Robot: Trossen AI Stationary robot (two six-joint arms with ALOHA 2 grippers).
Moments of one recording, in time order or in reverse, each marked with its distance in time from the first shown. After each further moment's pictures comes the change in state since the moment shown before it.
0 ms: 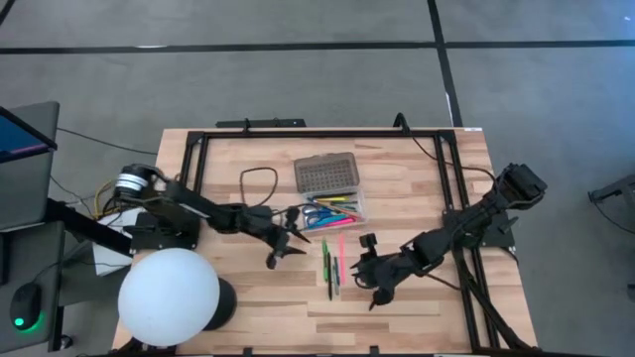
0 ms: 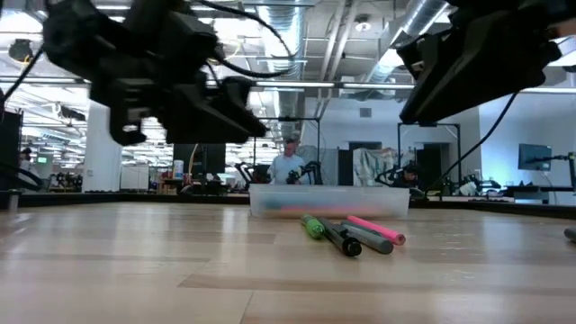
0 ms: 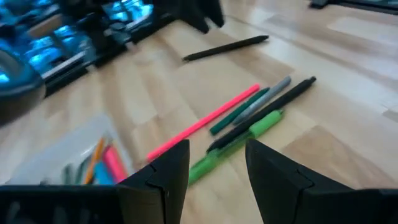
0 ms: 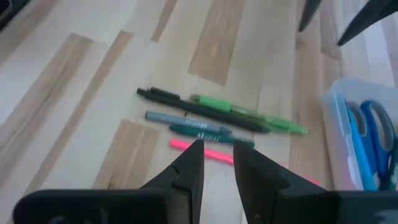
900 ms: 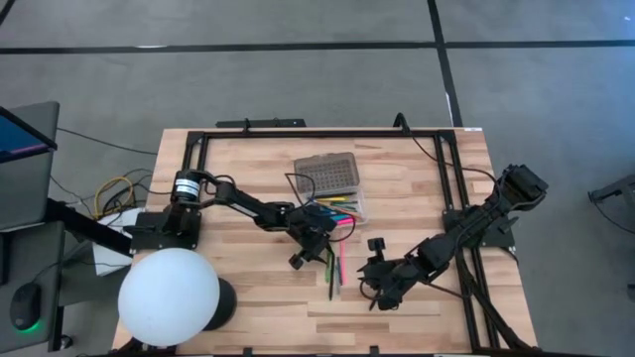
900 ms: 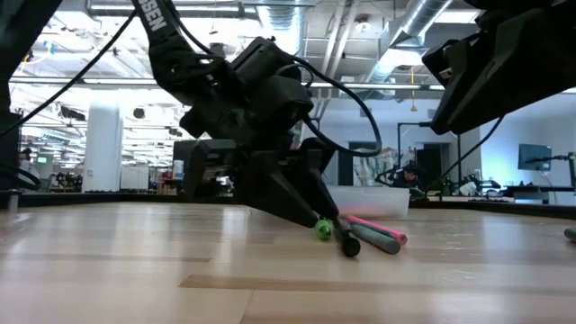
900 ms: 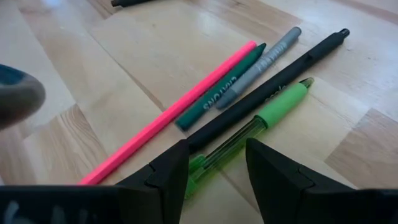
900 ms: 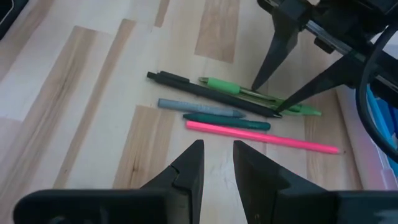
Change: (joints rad) left arm 0.081 0.424 0.478 -0.395 0.269 0.110; right arm 0.069 0.000 0.000 -0.076 0.053 0.186
